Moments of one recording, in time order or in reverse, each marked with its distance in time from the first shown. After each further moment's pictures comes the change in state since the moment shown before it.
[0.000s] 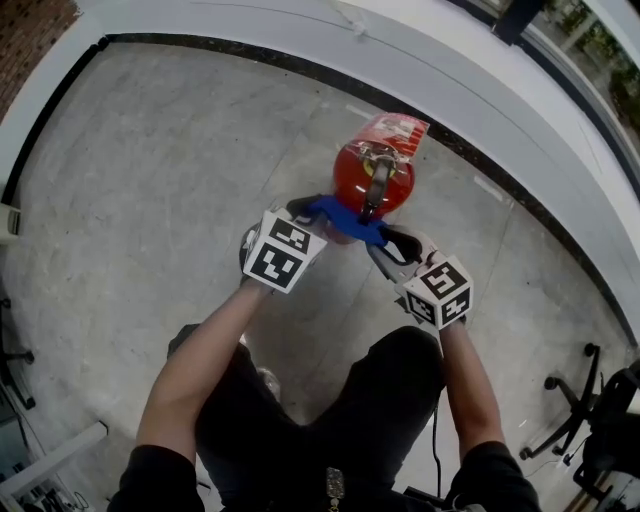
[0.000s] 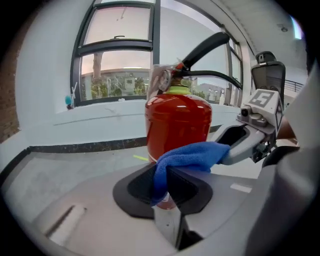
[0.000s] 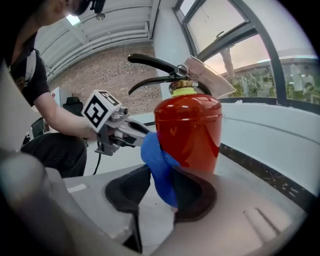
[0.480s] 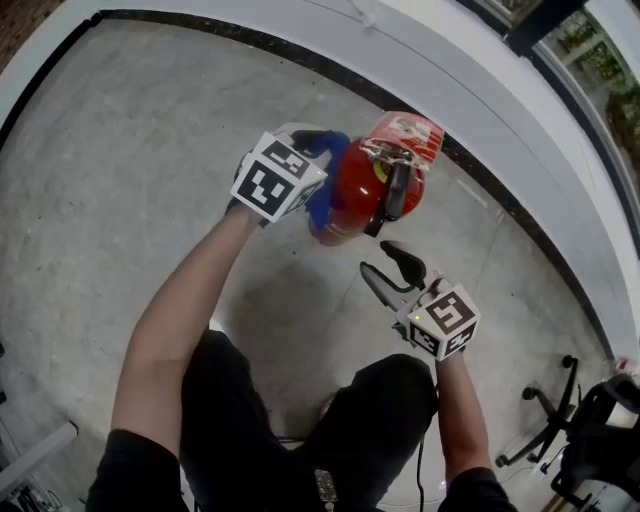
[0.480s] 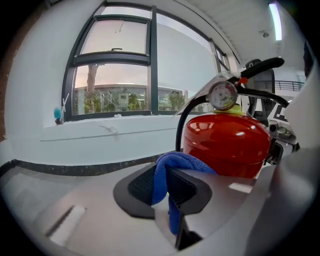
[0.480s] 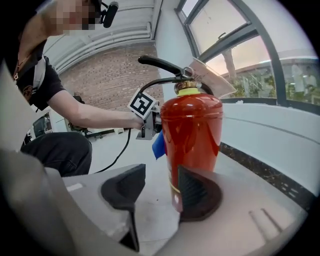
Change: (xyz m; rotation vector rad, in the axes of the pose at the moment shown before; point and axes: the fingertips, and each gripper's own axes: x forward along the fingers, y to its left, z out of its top) left arm 0.052 0.062 0.067 0.076 -0.183 -0.080; right arm -0.010 0.012 -0.008 -0.015 -0.010 0.005
